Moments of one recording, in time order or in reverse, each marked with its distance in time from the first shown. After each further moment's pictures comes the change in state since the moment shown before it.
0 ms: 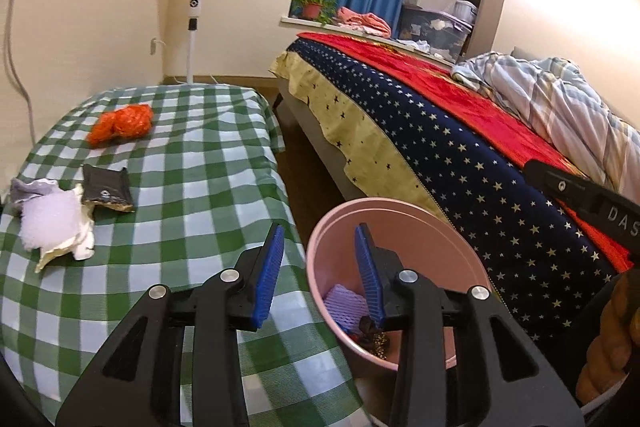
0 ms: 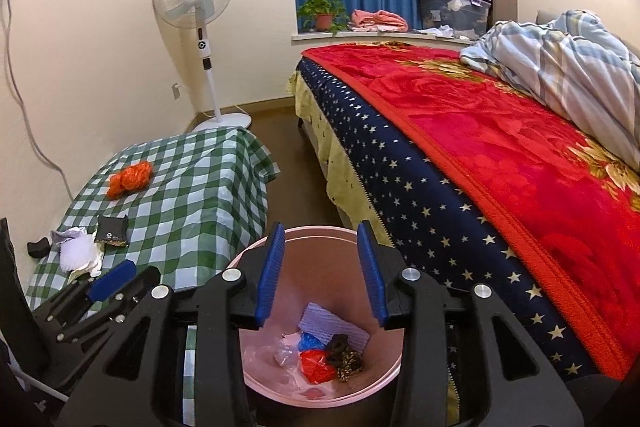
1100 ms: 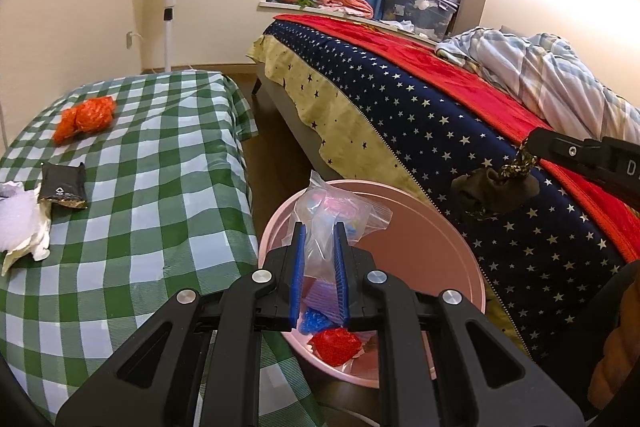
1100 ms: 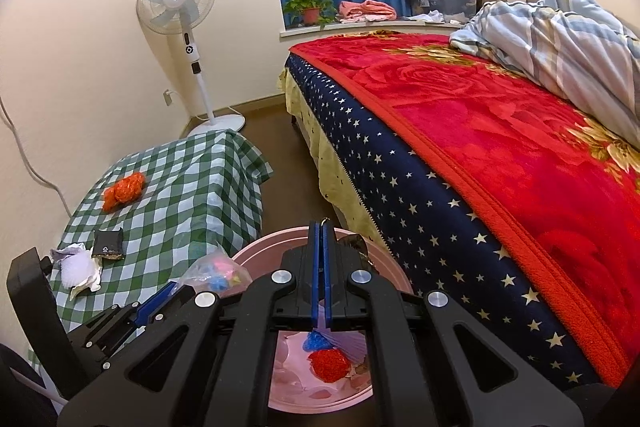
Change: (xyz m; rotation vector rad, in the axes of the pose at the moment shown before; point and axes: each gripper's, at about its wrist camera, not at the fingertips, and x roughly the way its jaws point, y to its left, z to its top) left arm 0.040 -0.037 -0.008 0.049 0.064 -0.044; right arm 0.013 -0.024 0.007 0.077 0.023 0.001
